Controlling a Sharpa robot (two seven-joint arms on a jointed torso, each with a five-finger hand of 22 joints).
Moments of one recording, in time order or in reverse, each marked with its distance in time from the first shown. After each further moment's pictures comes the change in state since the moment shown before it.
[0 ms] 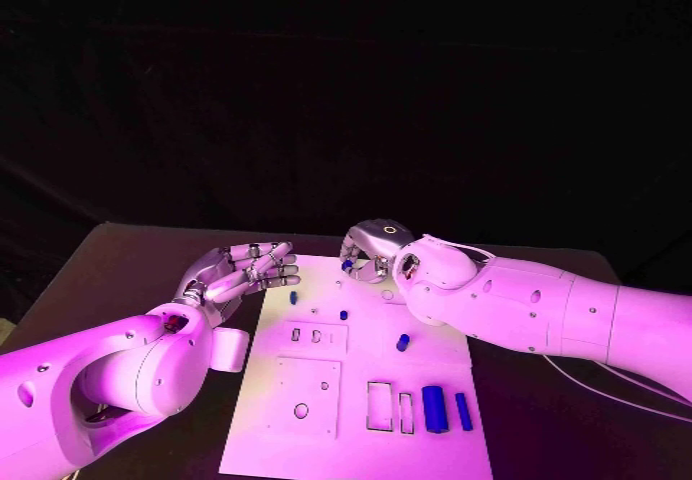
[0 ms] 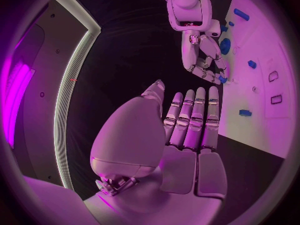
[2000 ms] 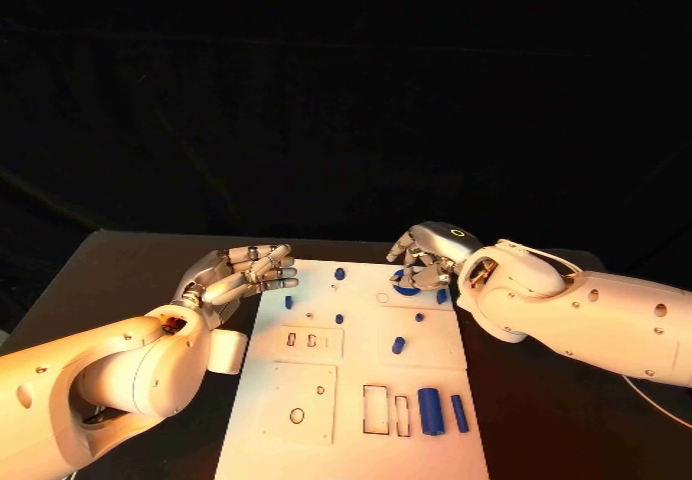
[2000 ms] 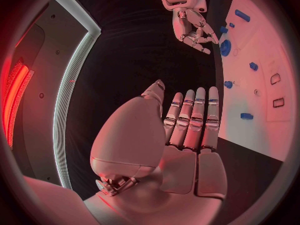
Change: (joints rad) left arm 0.002 -0.005 0.000 -0.009 0.001 0.014 -0.004; left_hand 0.000 0.000 -0.003 -0.003 0.000 0.000 0.000 -0.005 0.000 0.000 0.000 -0.005 0.000 0.000 0.000 -0.004 -0.001 0.000 -0.007 0.000 0.000 0.000; right arm 0.006 -0.340 0.021 0.299 0.127 -0.012 -0.014; right_hand -0.092 -0.102 -0.114 0.074 -0.023 -0.113 0.003 -0.056 -0.010 0.127 -0.016 0.203 0.108 -0.002 -0.016 0.036 0.019 -0.003 0.038 -0.006 0.044 0.049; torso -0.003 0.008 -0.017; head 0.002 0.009
